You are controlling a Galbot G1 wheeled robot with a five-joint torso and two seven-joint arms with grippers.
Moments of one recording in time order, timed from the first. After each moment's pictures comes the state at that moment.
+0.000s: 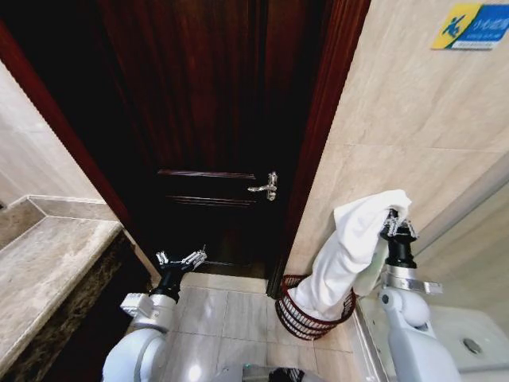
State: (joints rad) left arm 1.75 -1.55 -0.64 -2.41 -0.27 0.16 0.08; right arm -1.29 1.28 0.82 1.77 0.53 0.62 -0.23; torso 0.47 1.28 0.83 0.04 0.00
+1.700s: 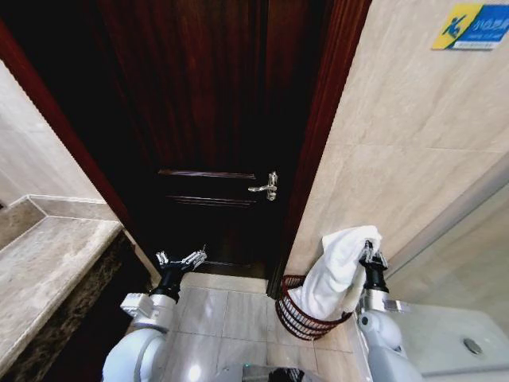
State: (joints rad) left arm 1.75 -1.55 -0.64 -2.41 -0.27 0.16 0.08; right arm -1.33 1.36 0.77 1.51 0.60 0.63 -0.26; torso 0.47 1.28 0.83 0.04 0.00
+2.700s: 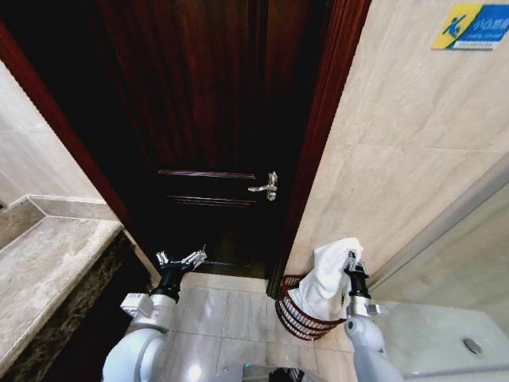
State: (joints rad) left arm 1.75 -1.55 -0.64 -2.41 -0.27 0.16 0.08; right arm -1.30 1.45 0.71 1.43 0.54 0.65 -0.30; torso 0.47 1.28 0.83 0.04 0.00
